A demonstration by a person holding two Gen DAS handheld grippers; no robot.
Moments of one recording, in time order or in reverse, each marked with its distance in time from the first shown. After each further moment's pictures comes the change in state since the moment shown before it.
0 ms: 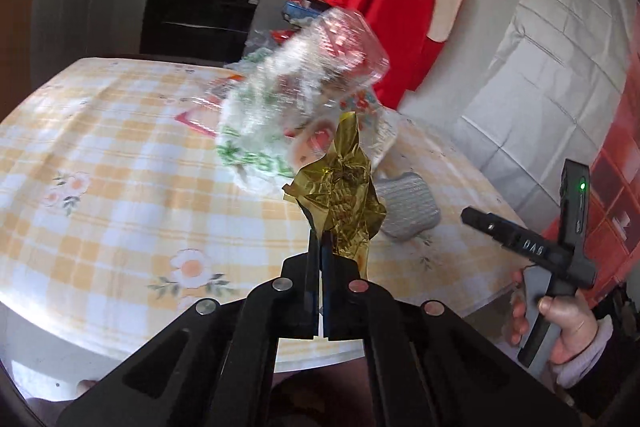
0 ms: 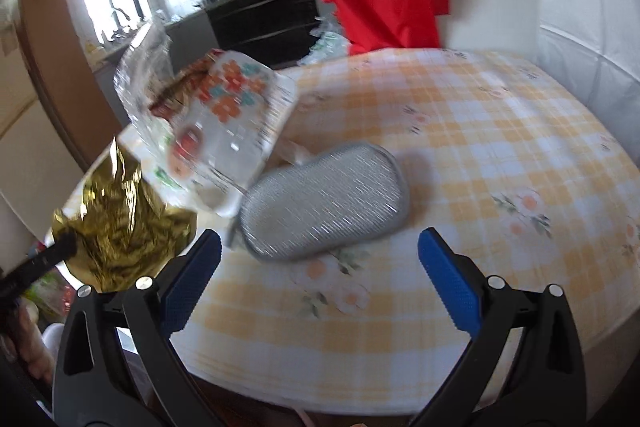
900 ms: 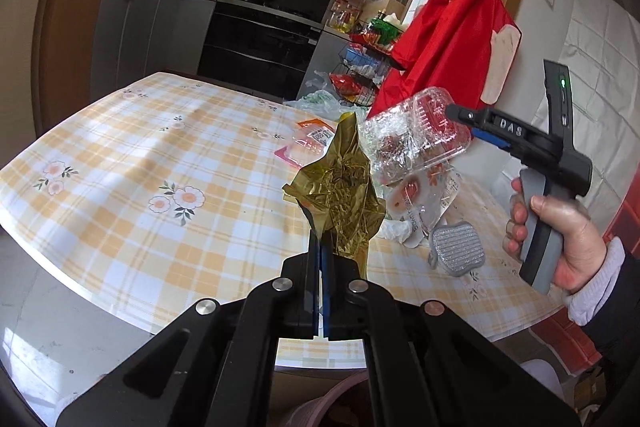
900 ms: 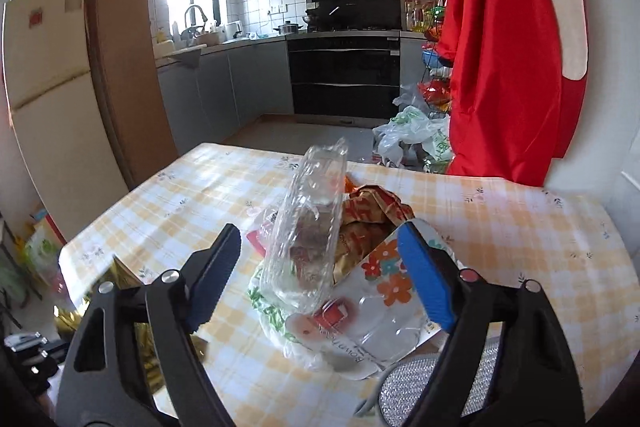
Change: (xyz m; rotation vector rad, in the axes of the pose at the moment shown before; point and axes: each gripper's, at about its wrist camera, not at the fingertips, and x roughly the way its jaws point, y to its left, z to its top) left arm -0.068 0.080 -0.003 -0.119 -0.159 0.124; right arm 0.039 0.164 0.109 -0.282 -0.162 0.100
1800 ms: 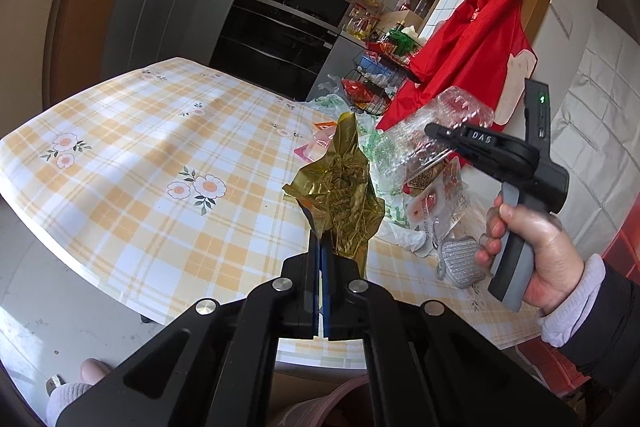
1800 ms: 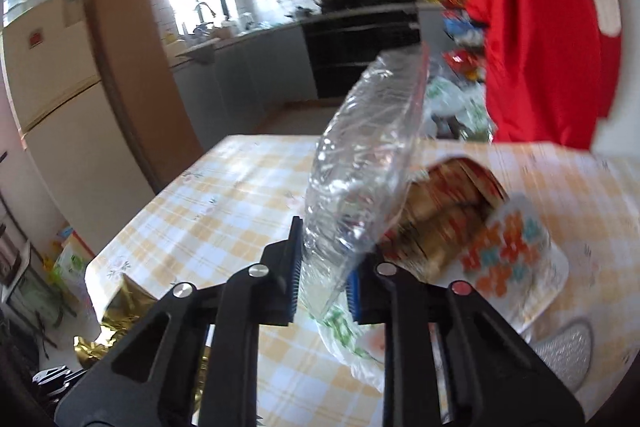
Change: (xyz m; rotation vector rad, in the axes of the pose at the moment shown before) left arm -0.004 0.029 -0.006 -0.092 -0.012 -0.008; right arm 0.048 0.033 0.001 0.083 0.048 0.120
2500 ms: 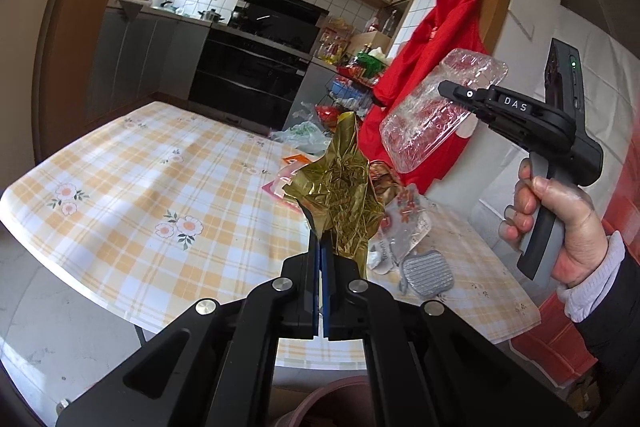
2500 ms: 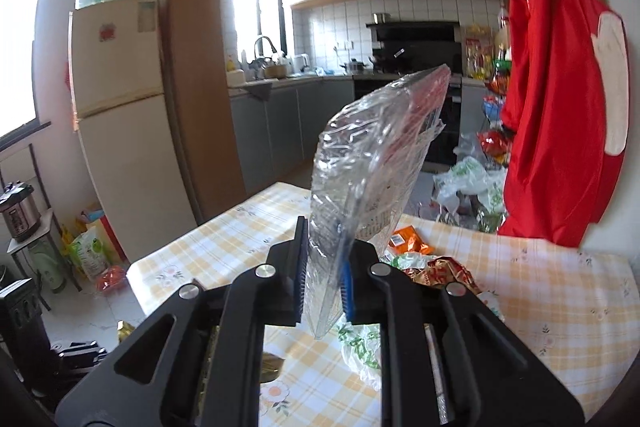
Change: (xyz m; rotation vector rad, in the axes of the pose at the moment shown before) left arm -0.058 -0.044 0.017 0.091 -0.089 -0.063; right arm -0.134 0.047 0.046 -0.185 -0.155 0.101
